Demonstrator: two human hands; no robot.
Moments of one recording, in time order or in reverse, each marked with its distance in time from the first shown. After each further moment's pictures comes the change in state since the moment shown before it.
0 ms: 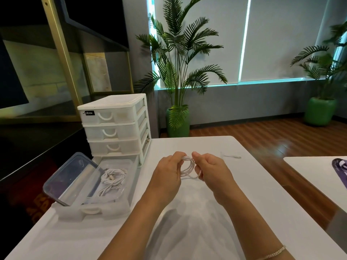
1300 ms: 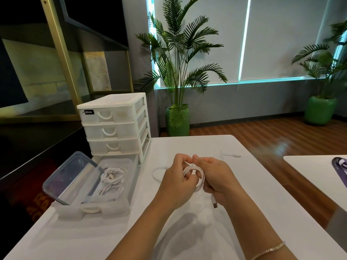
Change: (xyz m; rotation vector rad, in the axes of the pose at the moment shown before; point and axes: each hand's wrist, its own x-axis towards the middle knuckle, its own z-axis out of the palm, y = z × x) left_hand -0.011 0.022 0.006 -0.324 -0.135 -0.209; right_hand 0.000 0.003 -0.005 0.237 -0.073 0.236
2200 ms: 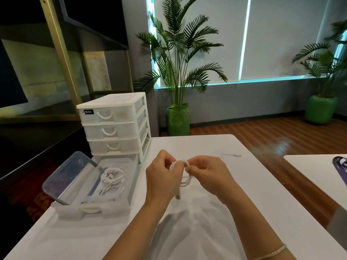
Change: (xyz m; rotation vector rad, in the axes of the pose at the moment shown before) left_hand 0.006 -0.007 -0.009 -0.019 0.406 -0.090; right_hand 0.000 0.002 0.001 -0.449 -0.047 -0.340
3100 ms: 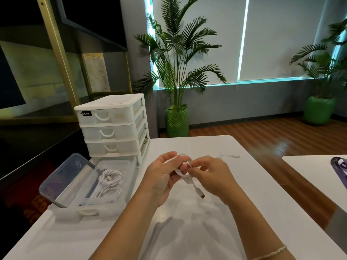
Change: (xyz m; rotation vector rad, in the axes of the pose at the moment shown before) left_hand 0.014 0.010 -0.010 -0.858 -0.383 -0.549; right_hand 0.001 0.001 -0.007 -0.128 0.045 -0.021
